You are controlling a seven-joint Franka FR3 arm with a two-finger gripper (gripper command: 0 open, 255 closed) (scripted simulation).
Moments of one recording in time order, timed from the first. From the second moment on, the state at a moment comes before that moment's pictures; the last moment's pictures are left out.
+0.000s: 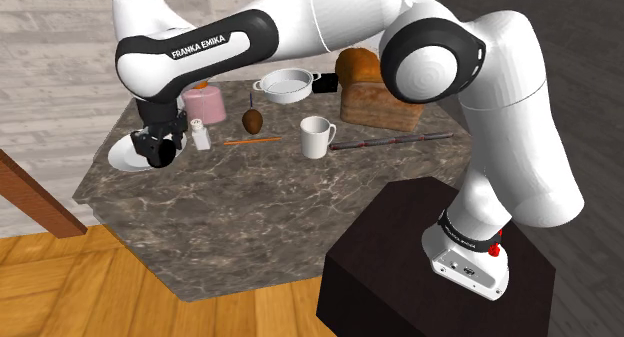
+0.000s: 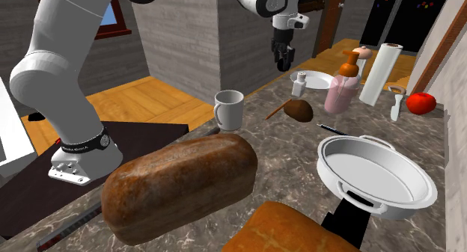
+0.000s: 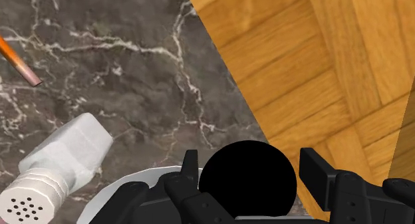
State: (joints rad) arm 0.57 0.65 -0.05 -1.28 0.16 2.09 0.05
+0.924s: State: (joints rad) arm 0.57 0.69 -0.05 -1.34 0.17 2.19 0.03
